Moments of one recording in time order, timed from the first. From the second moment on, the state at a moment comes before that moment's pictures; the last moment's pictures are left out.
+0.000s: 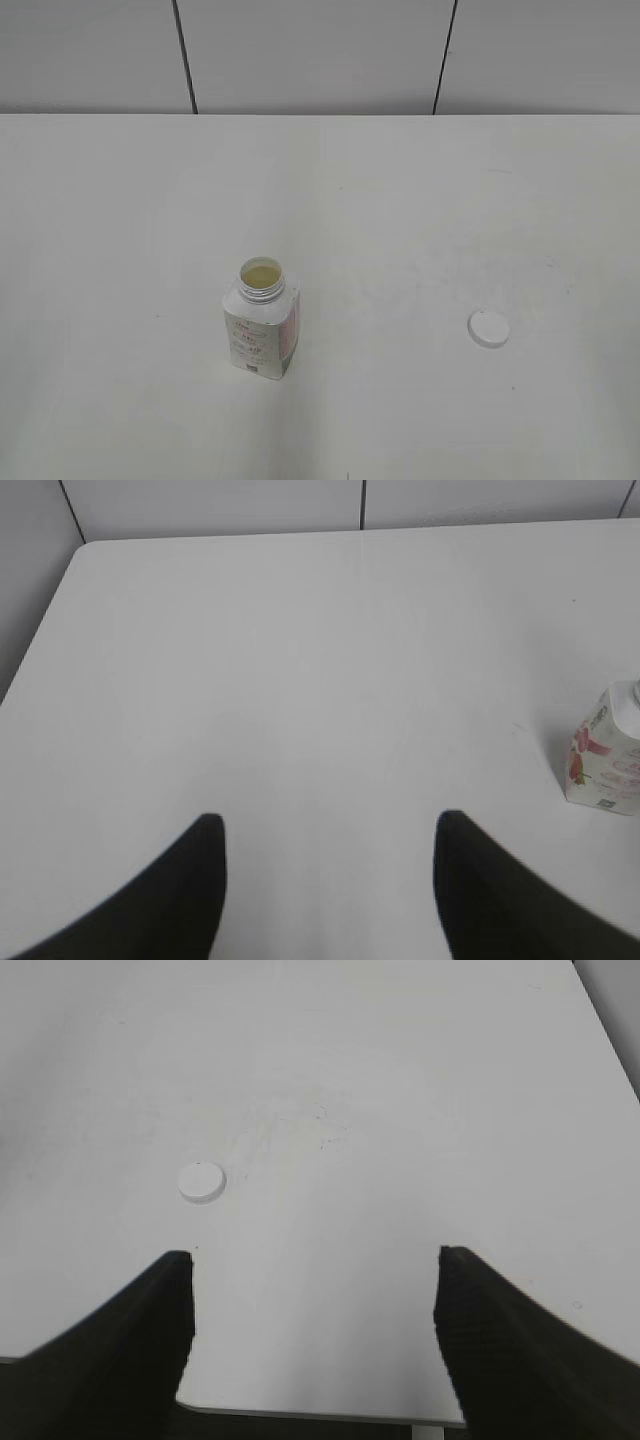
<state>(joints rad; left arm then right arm) 0.08 -0.01 -0.52 -0.04 1.06 0.09 0.14 -0.01 -0.51 0.01 1.09 -0.04</state>
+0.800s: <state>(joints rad) 0.08 -0.01 -0.52 -0.04 1.06 0.09 0.08 -0.01 -0.51 0.01 1.09 -0.04</state>
